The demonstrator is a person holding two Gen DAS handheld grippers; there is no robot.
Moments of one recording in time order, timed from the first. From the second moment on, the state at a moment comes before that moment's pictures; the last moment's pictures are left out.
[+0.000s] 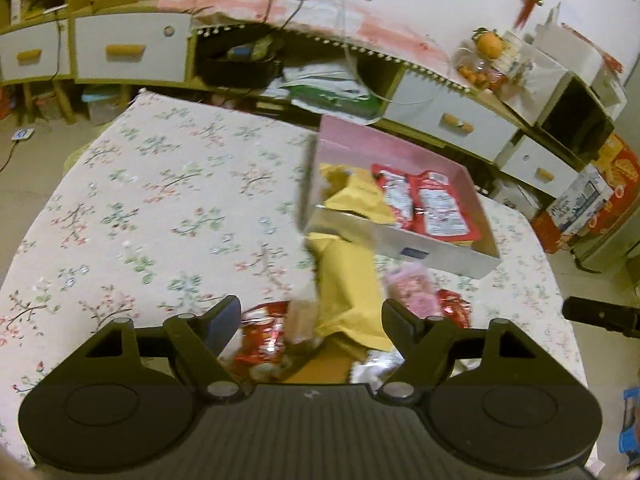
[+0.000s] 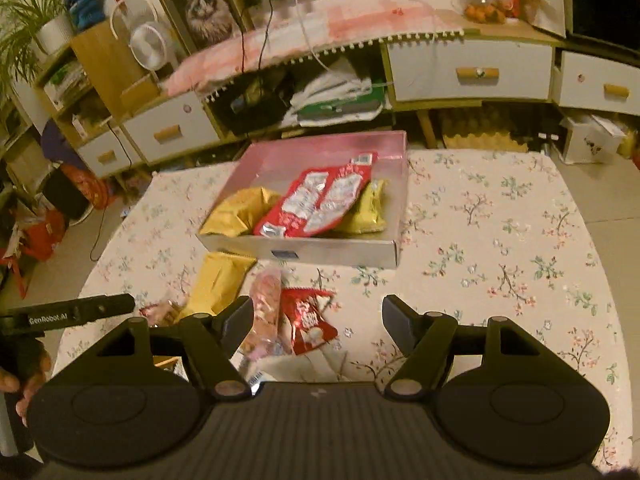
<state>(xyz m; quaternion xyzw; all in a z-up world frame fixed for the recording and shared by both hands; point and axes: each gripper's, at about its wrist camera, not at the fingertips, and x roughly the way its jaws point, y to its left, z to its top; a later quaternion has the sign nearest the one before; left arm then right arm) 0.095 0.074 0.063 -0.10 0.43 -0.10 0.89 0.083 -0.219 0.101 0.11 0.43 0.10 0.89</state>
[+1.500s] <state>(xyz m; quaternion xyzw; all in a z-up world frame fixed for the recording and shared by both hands) 0.140 -0.003 0.010 -0.01 0.47 -0.13 0.87 0.089 -0.192 0.038 0.01 0.54 0.16 0.83</state>
